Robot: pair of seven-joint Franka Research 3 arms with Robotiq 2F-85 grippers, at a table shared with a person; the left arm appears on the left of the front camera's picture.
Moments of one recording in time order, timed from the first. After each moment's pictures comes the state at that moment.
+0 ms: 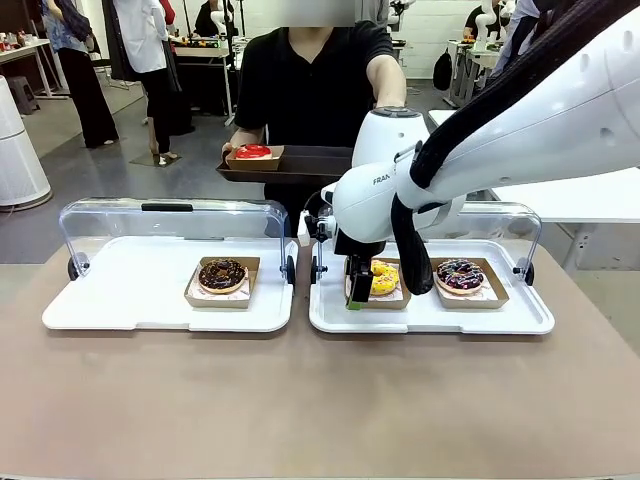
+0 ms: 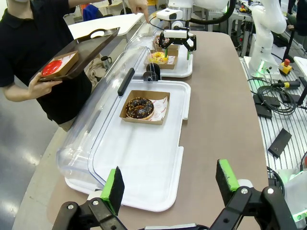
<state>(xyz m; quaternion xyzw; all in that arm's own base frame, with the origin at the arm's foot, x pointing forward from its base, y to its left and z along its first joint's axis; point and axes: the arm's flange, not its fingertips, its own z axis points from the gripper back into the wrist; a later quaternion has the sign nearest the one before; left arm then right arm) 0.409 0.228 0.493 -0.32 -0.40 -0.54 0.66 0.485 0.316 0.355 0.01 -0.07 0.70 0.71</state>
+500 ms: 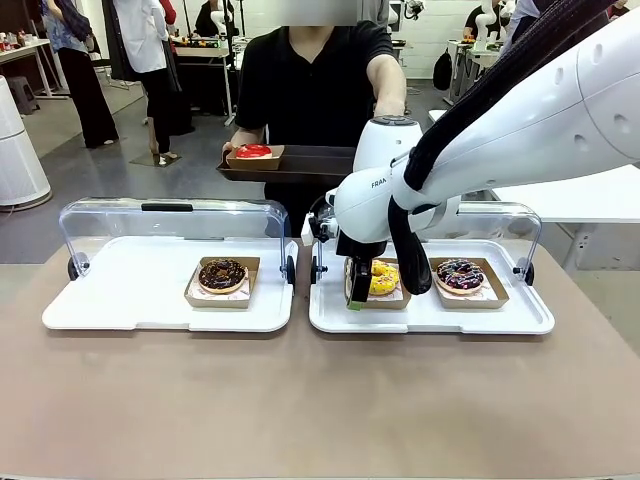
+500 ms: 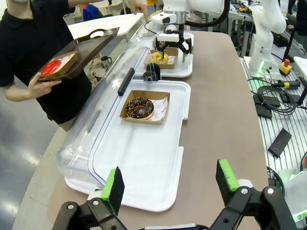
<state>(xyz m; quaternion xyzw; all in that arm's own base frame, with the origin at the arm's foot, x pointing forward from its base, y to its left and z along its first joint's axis) 0.409 0.227 0.493 -0.32 -0.40 -0.54 0.66 0.503 0.308 0.340 0.02 -0.06 0.68 0.73</state>
